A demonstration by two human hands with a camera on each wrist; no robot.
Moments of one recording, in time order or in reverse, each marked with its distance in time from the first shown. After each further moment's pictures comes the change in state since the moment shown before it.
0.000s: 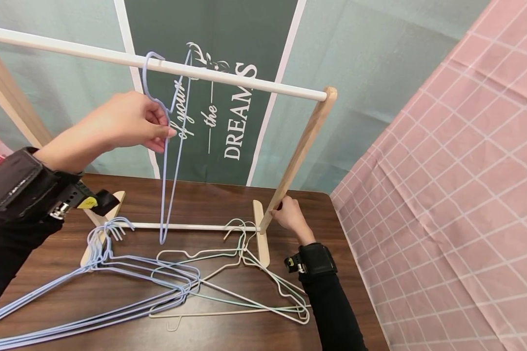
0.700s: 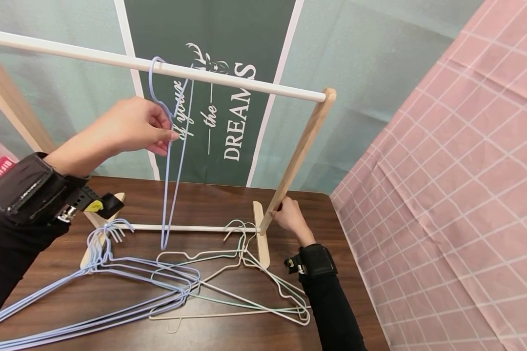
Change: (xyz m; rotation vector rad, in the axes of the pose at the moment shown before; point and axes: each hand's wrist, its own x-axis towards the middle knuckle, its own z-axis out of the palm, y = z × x) left_hand 0.002 -0.002 0.008 0.014 -0.002 -0.018; right_hand -0.001 0.000 0.002 0.011 -0.006 0.018
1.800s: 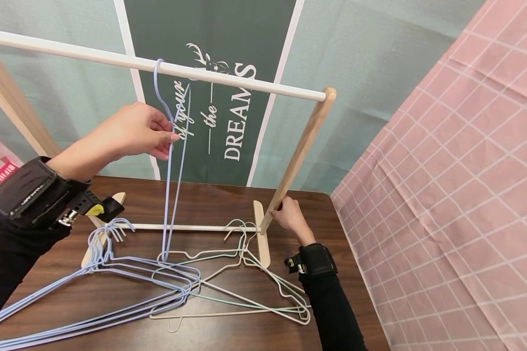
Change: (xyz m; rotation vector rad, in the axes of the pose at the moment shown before) left_hand -0.002 -0.002 0.006 -0.074 -0.004 -0.007; right_hand 0.000 -0.001 0.001 0.017 0.000 0.016
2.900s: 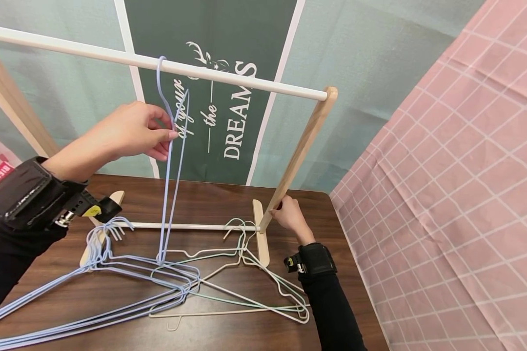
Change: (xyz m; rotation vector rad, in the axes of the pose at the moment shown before) left_hand -0.003 -0.002 -0.001 -0.063 -0.016 0.008; right_hand -0.001 -0.004 0.001 -0.023 0.015 0.000
